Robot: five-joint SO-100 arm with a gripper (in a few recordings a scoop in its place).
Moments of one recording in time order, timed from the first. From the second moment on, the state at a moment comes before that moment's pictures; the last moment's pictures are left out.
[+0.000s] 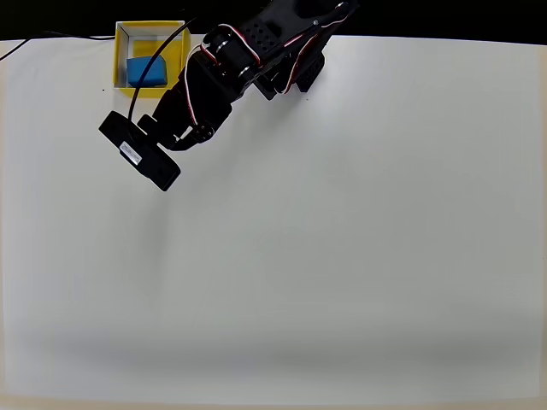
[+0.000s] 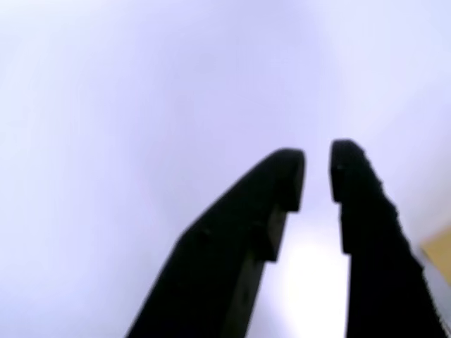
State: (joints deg) arm 37.8 154.6 137.4 60.3 -102.8
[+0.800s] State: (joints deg) arm 0.3 190.1 178.7 65.7 -97.3
